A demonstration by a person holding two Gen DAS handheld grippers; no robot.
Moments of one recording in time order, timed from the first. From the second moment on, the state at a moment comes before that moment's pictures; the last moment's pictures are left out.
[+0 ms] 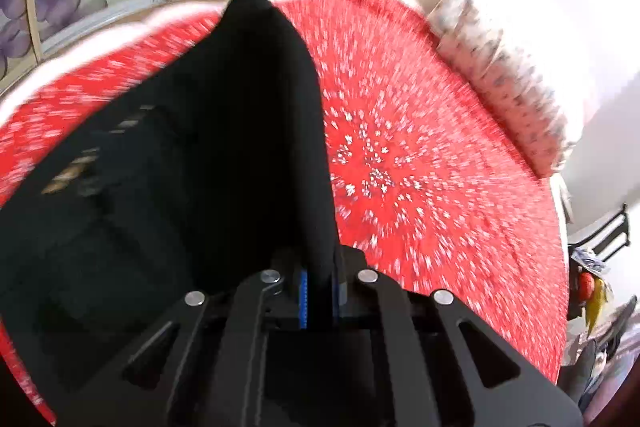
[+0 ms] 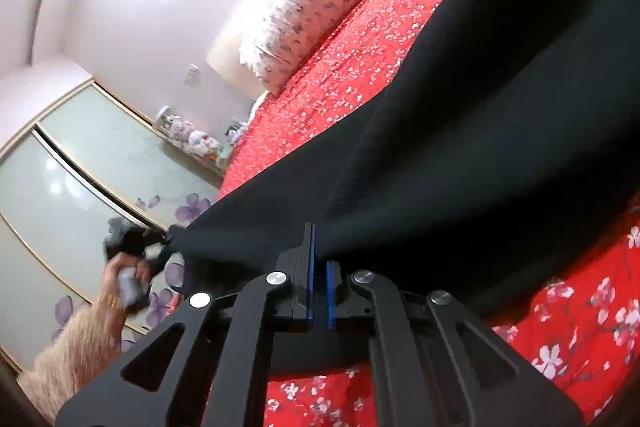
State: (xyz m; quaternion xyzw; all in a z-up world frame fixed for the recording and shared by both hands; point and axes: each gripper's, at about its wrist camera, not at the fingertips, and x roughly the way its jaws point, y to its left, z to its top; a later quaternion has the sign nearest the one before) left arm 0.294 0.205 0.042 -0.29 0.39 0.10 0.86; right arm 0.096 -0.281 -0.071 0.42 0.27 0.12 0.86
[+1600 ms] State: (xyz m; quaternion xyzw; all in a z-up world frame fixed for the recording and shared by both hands) left arm 0.095 0.178 -0.036 -0.26 0.29 0.07 0.92; right arm 0.081 -0.457 -0.025 0.12 0.48 -0.13 0.86
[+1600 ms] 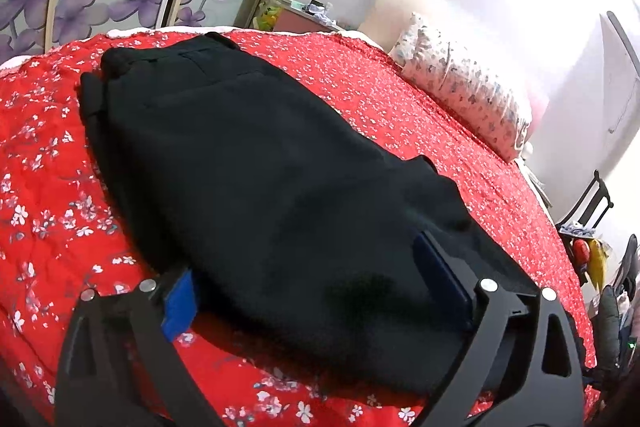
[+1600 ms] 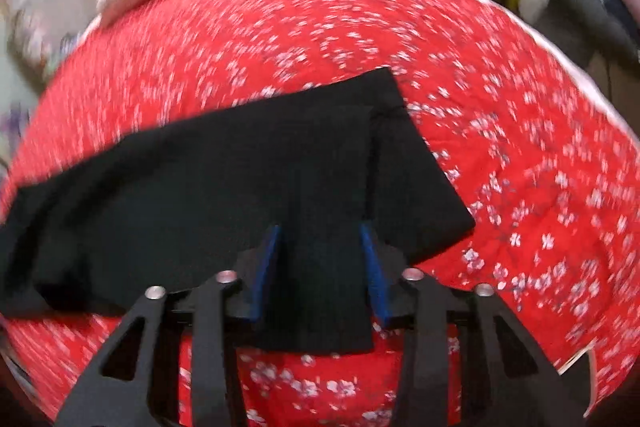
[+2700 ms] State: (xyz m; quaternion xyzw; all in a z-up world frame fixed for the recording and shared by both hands) left arm 0.060 0.260 -0.011 -0.32 0.29 0.06 0.90; right arm 0.077 -0.483 0.043 0.19 0.36 -0.12 0.90
